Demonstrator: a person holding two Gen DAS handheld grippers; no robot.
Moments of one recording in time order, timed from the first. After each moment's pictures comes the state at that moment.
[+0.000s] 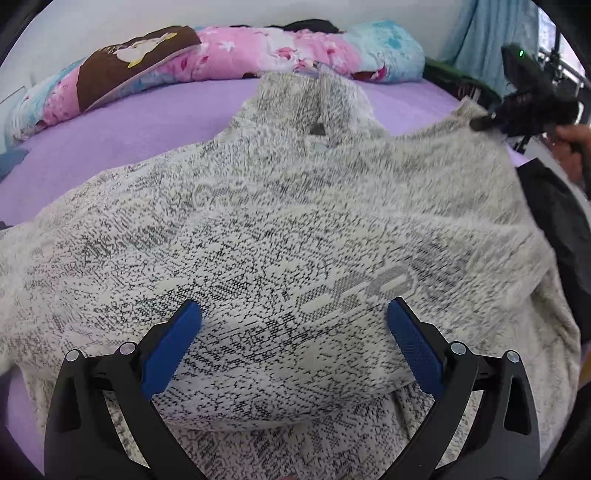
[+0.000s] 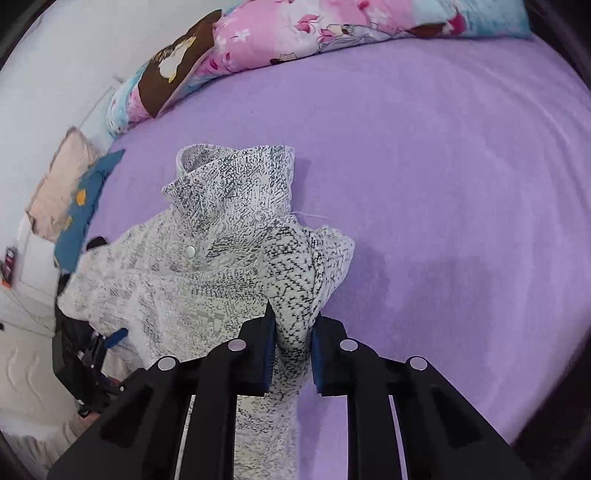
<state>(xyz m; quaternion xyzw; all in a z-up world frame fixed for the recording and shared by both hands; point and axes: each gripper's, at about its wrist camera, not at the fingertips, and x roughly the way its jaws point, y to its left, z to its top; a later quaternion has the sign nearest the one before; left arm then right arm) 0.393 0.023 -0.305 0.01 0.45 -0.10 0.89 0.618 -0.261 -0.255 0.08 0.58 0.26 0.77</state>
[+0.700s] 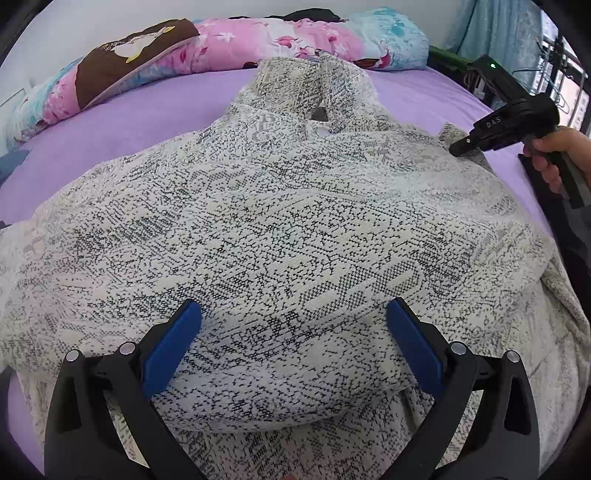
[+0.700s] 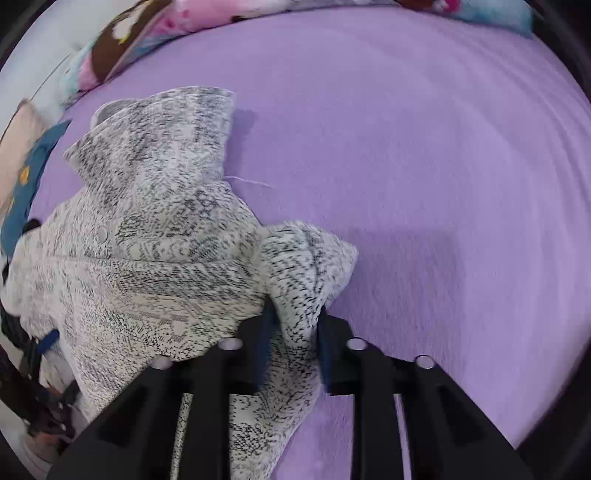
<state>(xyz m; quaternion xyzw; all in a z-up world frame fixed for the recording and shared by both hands) 0.397 0.017 -0.309 0.02 0.45 -0.10 0.89 0.636 -0.254 -0.320 0.02 0.62 0.17 0.77</state>
